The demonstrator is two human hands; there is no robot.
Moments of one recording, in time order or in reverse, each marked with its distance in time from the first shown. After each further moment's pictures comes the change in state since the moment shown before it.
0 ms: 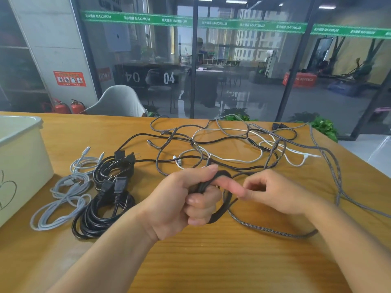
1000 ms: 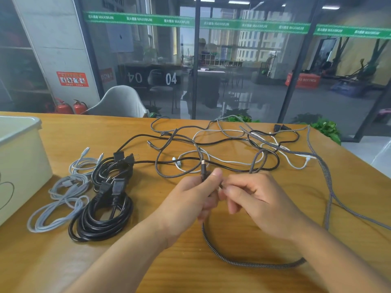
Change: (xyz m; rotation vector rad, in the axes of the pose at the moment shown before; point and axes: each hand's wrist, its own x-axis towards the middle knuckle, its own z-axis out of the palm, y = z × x) left_hand 0.015 -0.021 0.009 0.394 0.429 0.083; right_hand -0.013 -0.052 0.033 0.218 0.241 -0.304
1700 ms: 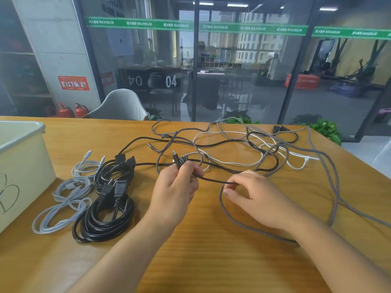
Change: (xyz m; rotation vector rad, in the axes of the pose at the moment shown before) left_hand 0.008 -0.005 -0.009 -0.058 0.423 0.127; right_hand 0.008 0.046 -0.009 -0.422 -0.075 0.220
